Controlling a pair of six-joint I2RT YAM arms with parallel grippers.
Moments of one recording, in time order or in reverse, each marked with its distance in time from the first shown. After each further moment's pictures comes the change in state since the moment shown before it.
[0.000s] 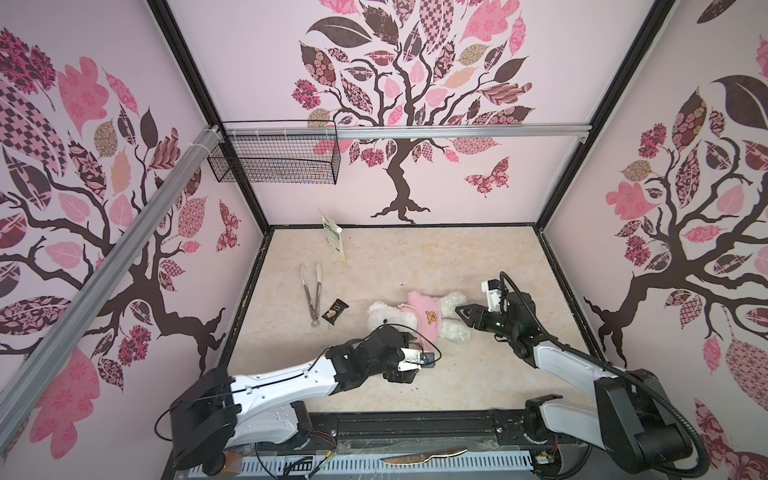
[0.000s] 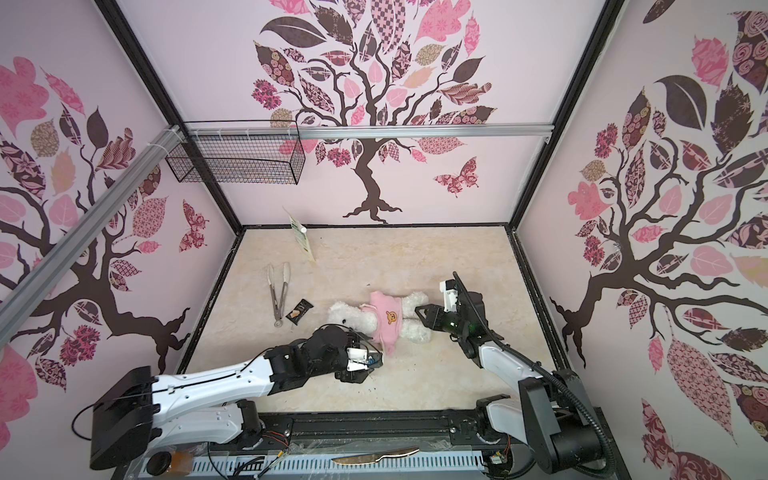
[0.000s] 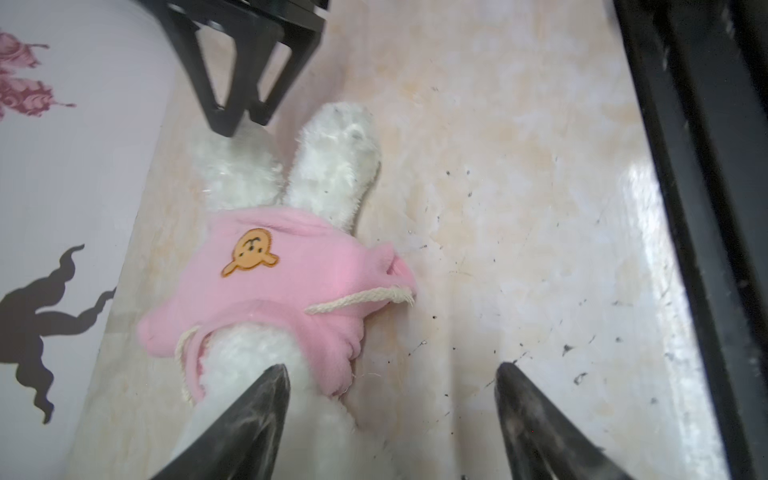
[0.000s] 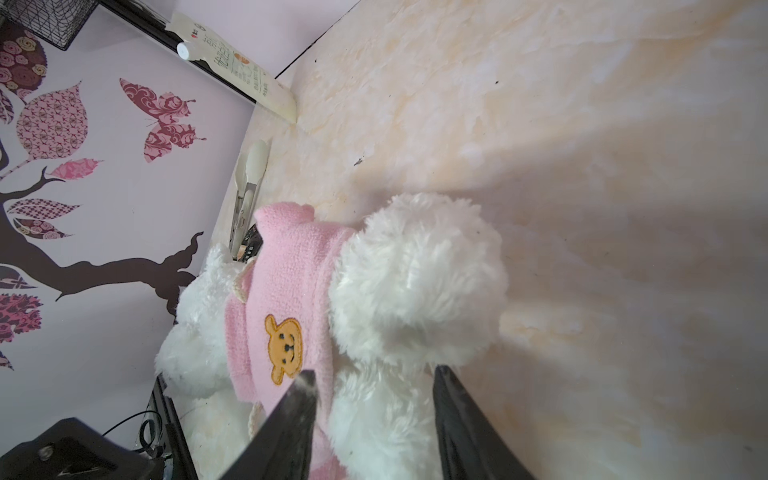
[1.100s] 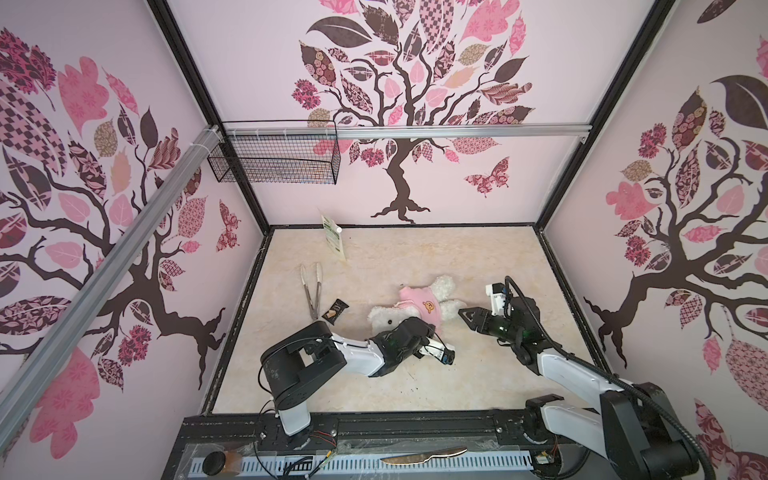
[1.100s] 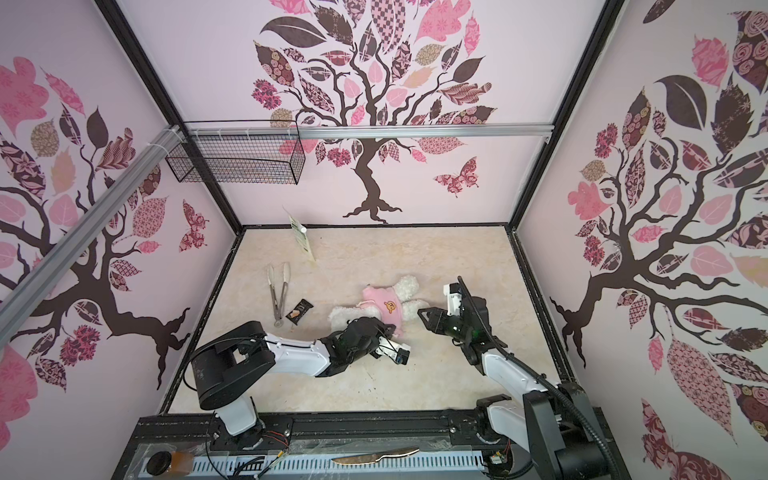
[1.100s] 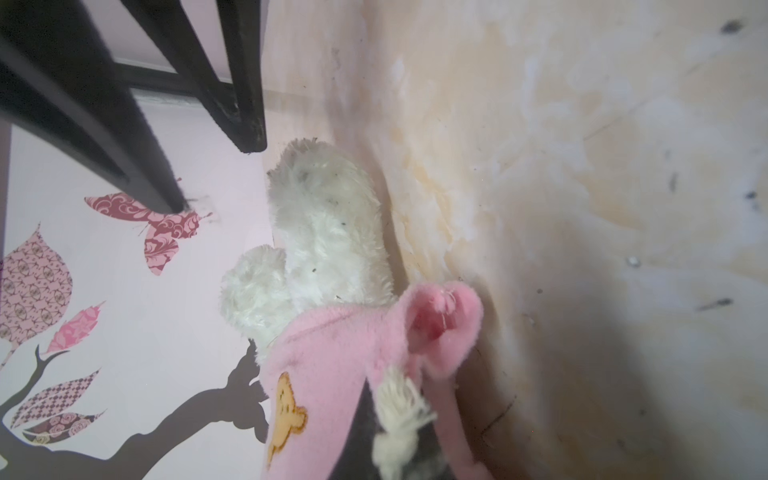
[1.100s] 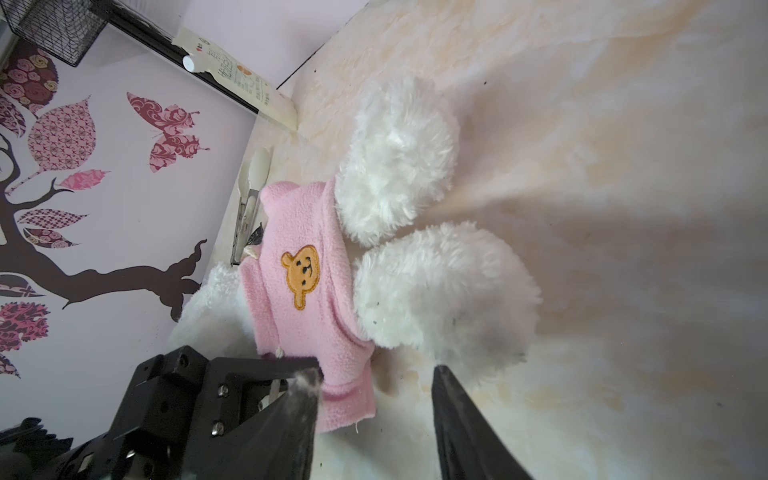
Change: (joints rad) left arm 0.068 0.480 0.103 0.581 -0.158 0.456; right arm -0.017 -0.102 -0.044 -0.007 0.015 0.016
